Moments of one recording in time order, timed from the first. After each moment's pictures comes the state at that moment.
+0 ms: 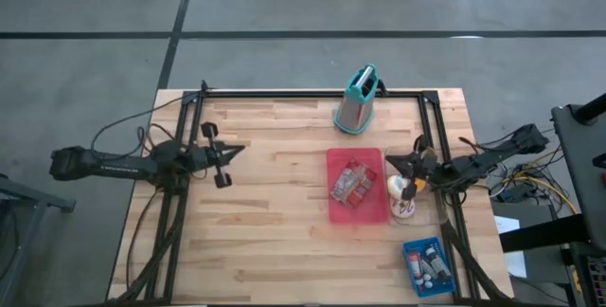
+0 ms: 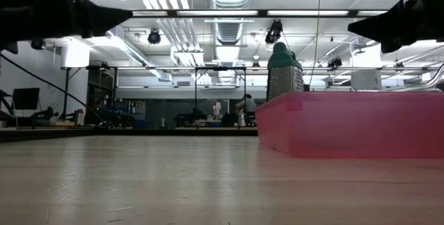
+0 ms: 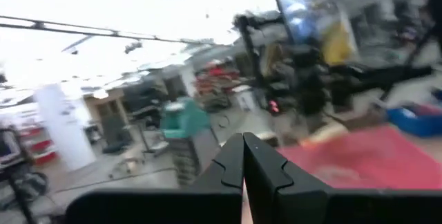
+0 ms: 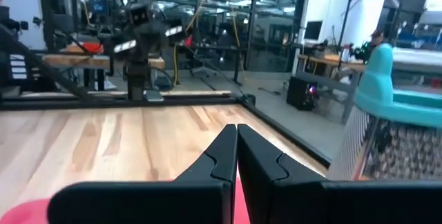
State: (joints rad) left arm 0.05 0.50 0.02 0.69 -0.14 0.40; right arm 0.43 0.22 0.01 0.32 0.76 -0.13
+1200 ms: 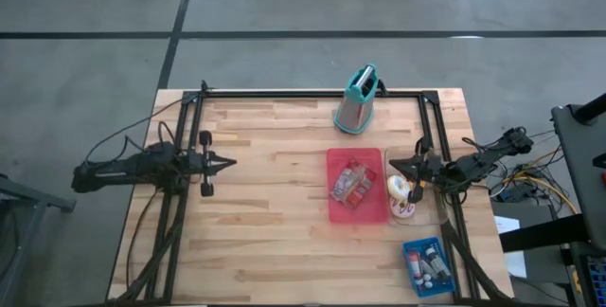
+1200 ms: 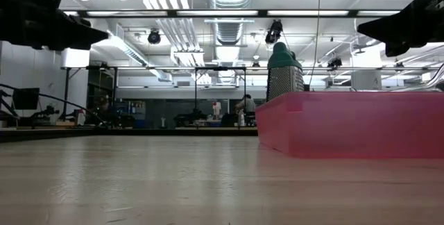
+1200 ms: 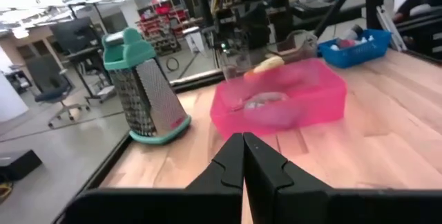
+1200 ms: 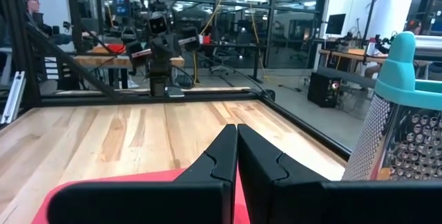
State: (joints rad) left arm 0.05 0.00 0.11 -0.19 -0.04 0.30; right arm 0.51 0.00 0.01 0.08 0.76 -0.08
